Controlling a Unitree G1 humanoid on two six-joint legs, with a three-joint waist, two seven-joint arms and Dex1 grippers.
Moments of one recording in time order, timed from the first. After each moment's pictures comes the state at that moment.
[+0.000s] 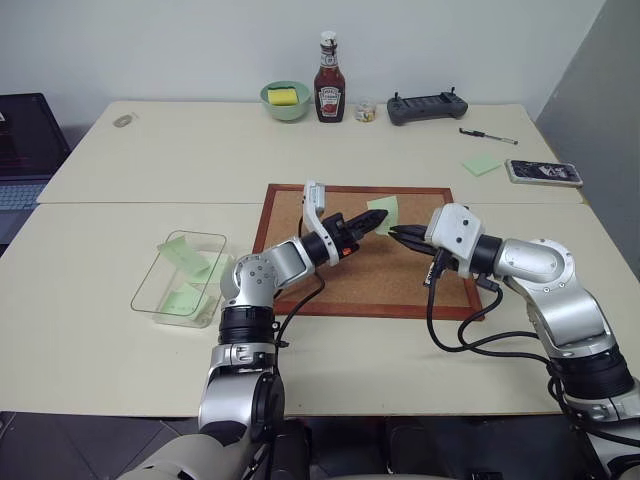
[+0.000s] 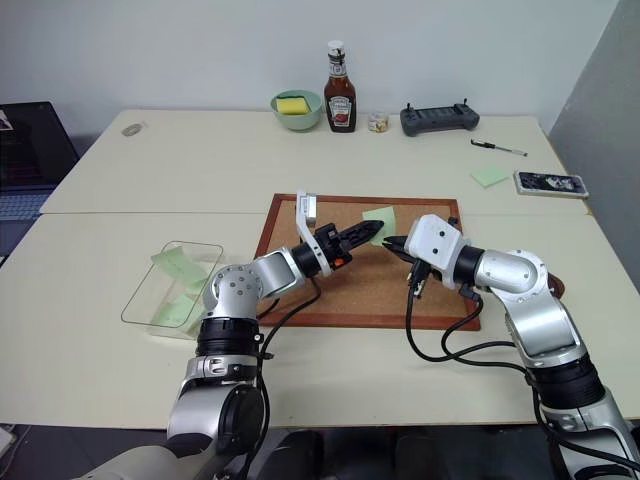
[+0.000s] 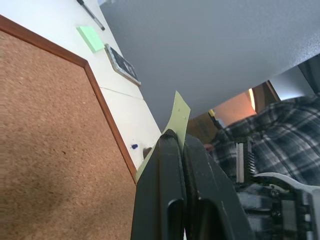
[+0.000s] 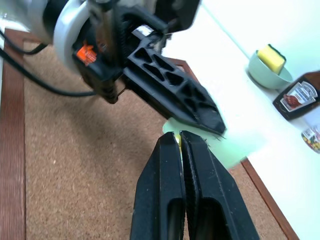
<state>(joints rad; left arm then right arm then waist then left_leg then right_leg) -0.74 -0.02 0.27 0.31 -0.78 0.99 -0.51 -0.45 -0.60 0.13 -0.25 0.11 0.28 0.83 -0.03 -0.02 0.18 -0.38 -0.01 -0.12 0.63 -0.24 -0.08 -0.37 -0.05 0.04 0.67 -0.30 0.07</state>
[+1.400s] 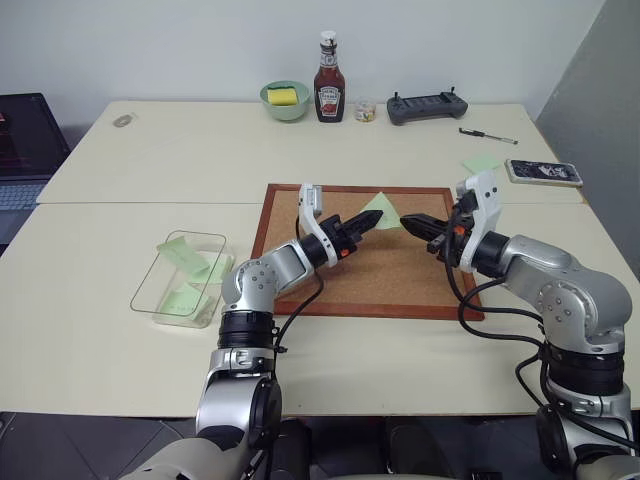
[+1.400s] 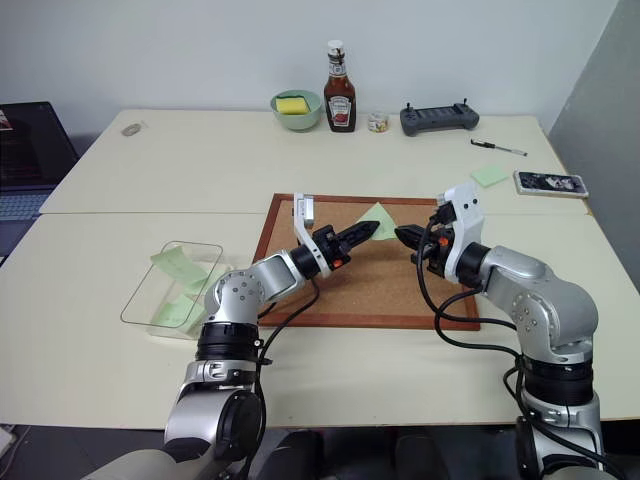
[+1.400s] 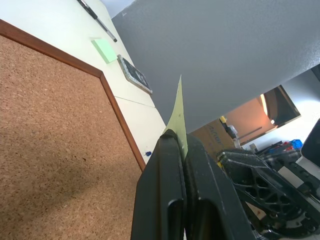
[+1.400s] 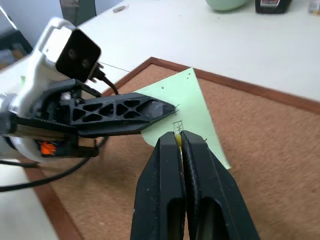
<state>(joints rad) -0.71 0.00 0.23 0.31 -0.78 0.91 -0.51 -0.51 -0.41 -0.15 -0.36 0.59 1.06 0.50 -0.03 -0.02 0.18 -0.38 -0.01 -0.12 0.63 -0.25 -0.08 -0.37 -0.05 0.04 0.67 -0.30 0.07</state>
